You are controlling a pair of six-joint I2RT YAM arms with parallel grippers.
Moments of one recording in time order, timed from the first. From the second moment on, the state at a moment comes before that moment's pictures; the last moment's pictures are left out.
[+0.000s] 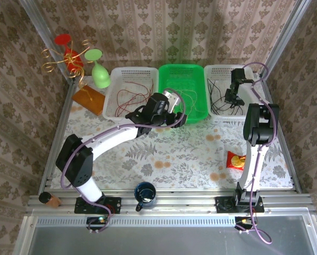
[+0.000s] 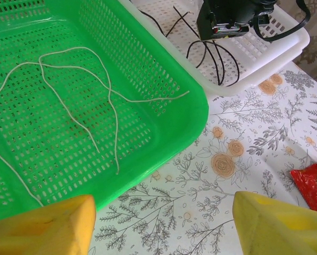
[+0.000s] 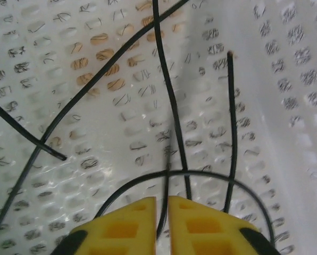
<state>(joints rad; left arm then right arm) -0.84 1.66 1.27 -0.17 0.11 -0.22 -0.11 2.20 1.79 -0.74 0.17 0.29</state>
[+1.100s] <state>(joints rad) -0.76 1.58 1.22 -0.20 0.13 -0.21 0.00 2.18 2.11 -0.82 -0.18 0.25</state>
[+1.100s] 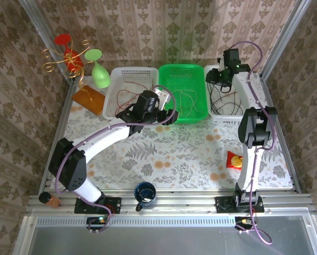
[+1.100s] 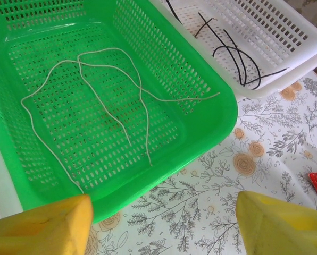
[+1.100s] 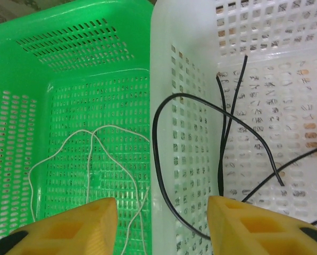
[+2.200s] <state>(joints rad) -0.74 1.69 1.38 -0.24 0.19 -0.20 0.02 2.40 2.36 -0.96 -0.22 0.21</state>
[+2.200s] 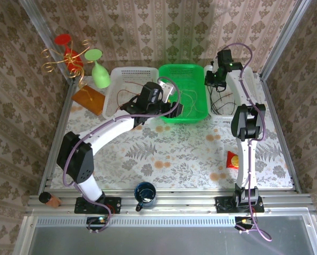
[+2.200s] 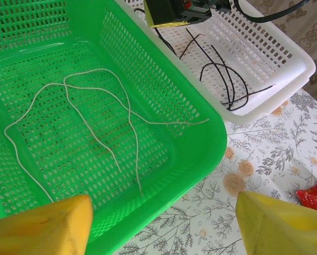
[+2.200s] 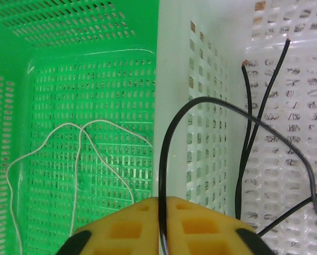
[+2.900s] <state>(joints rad) -0.74 1.71 1.40 -0.24 0.20 -0.20 -0.03 2.39 2.25 -0.99 -0.13 0.16</state>
